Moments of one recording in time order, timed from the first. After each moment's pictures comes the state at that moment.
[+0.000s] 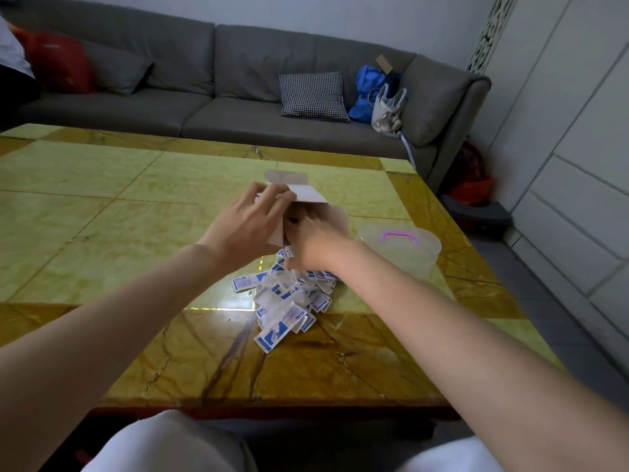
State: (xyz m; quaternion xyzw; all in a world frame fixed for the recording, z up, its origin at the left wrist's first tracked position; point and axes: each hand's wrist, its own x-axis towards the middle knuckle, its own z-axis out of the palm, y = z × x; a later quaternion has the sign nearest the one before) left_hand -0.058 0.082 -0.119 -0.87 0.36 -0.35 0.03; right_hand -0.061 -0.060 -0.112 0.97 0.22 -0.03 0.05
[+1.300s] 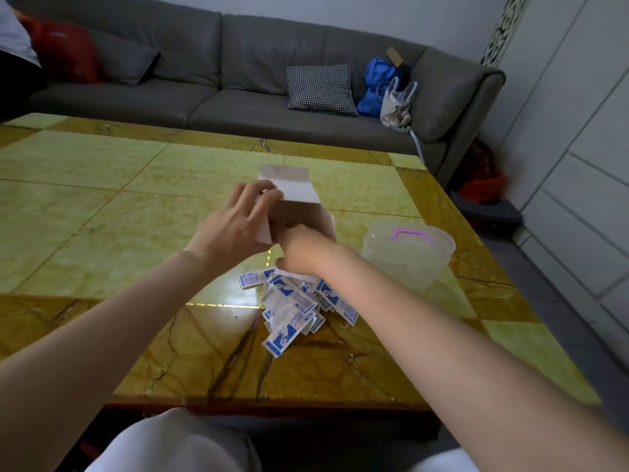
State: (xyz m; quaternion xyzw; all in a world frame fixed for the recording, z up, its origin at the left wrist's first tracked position) left_hand -0.060 0.106 -0.134 -0.88 0.32 -0.33 -0.06; right_hand -0.067 -0.035 -0.119 0.97 0.21 -0.08 -0.04
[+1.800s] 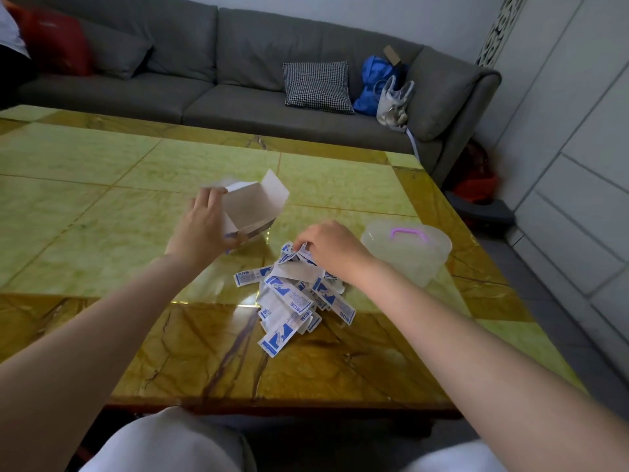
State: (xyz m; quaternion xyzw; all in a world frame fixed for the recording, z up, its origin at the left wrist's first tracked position) left_hand -0.040 0.129 -0.159 -0.96 0.07 -0.19 -0.19; right_hand -0.074 -0.078 -0.127 0.97 0.19 -0.01 -0.13
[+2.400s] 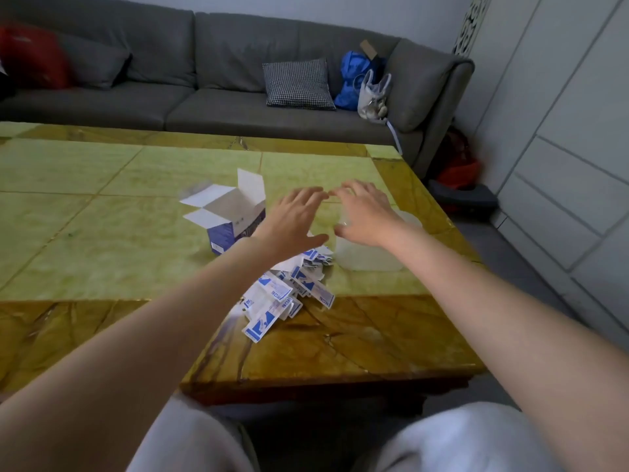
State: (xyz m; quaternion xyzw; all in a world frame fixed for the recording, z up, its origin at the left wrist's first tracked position) left_hand -0.059 0.001 -0.130 -0.93 0.32 -0.15 -0.12; right_hand -0.079 -0.150 -0.095 0.99 0.09 0.05 -0.02
